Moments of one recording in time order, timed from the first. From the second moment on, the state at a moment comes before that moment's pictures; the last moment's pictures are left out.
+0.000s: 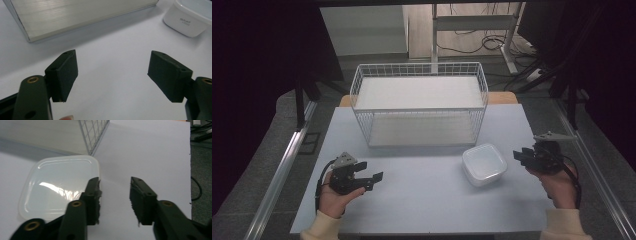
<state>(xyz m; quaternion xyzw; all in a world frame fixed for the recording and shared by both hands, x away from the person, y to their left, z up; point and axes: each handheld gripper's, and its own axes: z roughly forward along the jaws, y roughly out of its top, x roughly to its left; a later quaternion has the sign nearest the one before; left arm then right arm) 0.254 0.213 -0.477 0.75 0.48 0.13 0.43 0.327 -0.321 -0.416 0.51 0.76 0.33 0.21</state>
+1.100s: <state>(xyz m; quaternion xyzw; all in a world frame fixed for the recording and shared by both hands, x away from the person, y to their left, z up) 0.251 0.217 -0.482 0.75 0.49 0.13 0.43 0.381 -0.281 -0.456 0.49 0.82 0.23 0.17</state>
